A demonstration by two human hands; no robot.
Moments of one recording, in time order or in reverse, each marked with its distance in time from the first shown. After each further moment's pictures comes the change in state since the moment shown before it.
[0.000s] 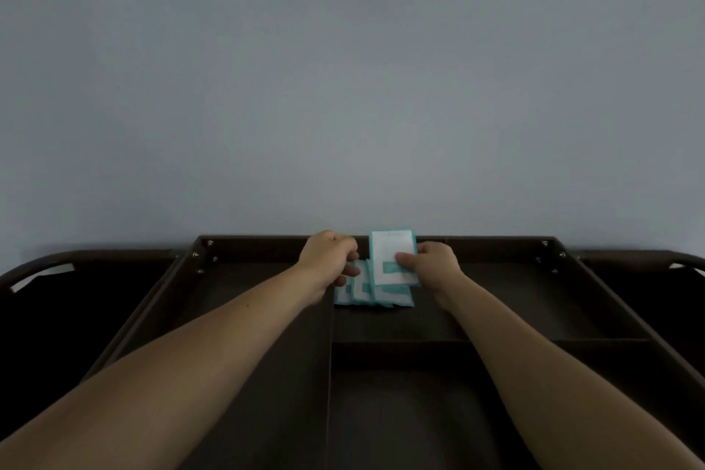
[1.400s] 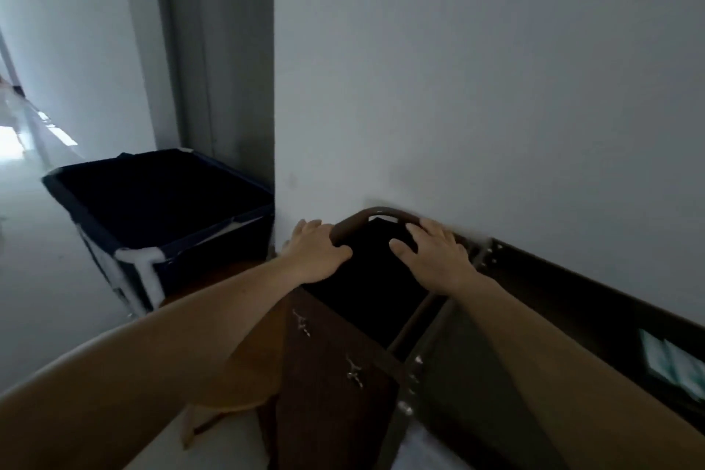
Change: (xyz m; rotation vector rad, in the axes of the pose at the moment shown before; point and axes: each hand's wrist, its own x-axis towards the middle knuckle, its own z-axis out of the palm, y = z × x) left_hand -0.300 -0.078 -0.404 0.775 0.602 -0.135; right_hand -0.283 -0.137 0.336 -0.940 -0.557 -0.898
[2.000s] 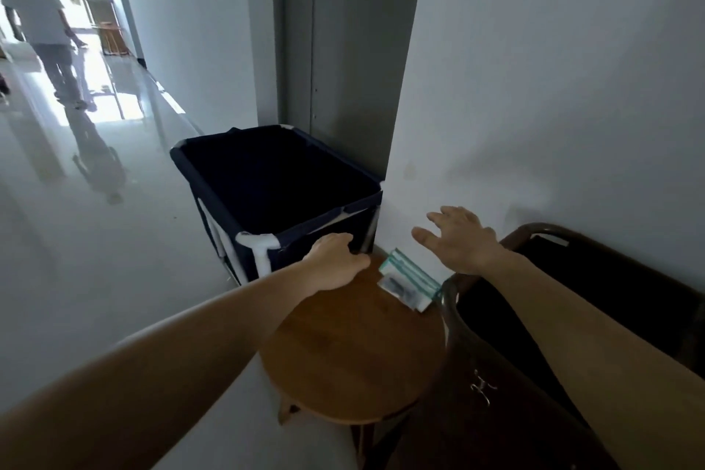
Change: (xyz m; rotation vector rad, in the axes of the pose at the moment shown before) left_hand 0.065 -0.246 -0.077 -0.134 -0.090 -0.230; right_hand 0.155 -0.213 0.094 -0.102 -0.186 -0.138
